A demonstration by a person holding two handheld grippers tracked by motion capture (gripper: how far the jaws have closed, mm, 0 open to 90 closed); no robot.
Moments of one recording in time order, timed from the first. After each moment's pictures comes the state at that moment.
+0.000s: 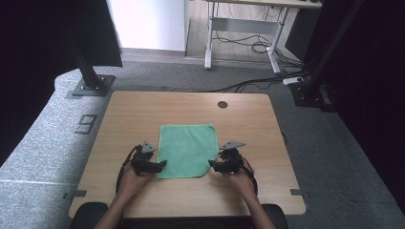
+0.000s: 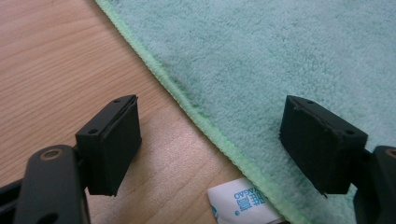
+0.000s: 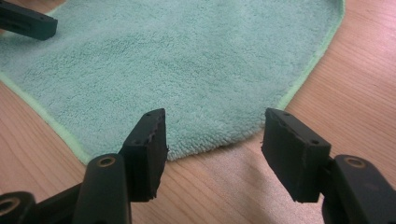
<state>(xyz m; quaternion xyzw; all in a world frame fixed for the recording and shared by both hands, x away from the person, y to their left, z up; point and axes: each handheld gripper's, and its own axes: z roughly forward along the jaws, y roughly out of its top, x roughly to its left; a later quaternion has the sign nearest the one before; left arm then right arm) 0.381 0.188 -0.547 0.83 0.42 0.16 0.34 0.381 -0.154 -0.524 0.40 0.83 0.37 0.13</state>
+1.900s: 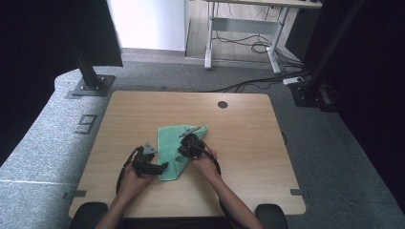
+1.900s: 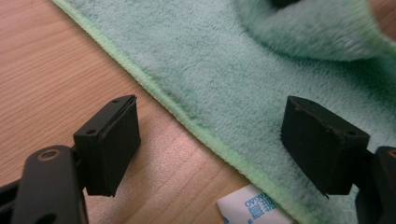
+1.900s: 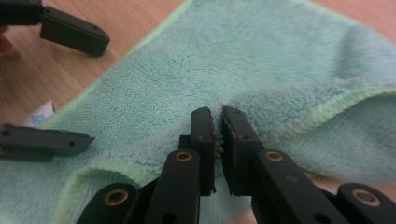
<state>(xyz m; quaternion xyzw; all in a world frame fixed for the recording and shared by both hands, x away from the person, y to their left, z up) 0.377 0.184 -0.547 0.83 0.40 0.16 0.34 0.437 -0.023 -0.525 0.34 0.87 0.34 0.09</state>
